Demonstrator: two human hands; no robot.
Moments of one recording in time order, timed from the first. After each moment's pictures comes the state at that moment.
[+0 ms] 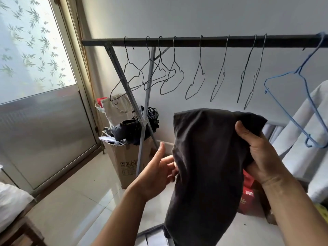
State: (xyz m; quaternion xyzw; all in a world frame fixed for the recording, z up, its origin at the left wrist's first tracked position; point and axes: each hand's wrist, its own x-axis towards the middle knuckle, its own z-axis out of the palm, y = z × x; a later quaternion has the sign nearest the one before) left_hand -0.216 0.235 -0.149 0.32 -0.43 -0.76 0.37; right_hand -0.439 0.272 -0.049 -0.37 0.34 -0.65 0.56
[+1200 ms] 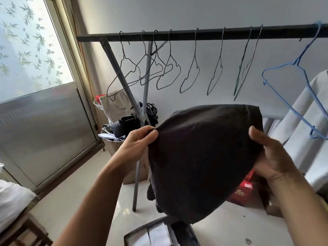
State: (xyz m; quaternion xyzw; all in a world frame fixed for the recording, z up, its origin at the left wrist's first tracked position) left_hand -0.189 0.248 -0.081 0.43 -0.61 -0.46 0.48; right_hand -0.481 0.277 -0.072 -0.42 0.36 -0.58 0.60
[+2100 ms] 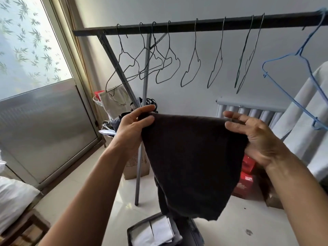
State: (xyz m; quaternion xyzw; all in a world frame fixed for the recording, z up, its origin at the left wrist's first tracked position) left_hand -0.191 0.236 -0.062 0.40 -0.47 -0.54 0.58; right_hand -0.471 0.254 -0.072 -0.43 0.43 -0.57 0.55
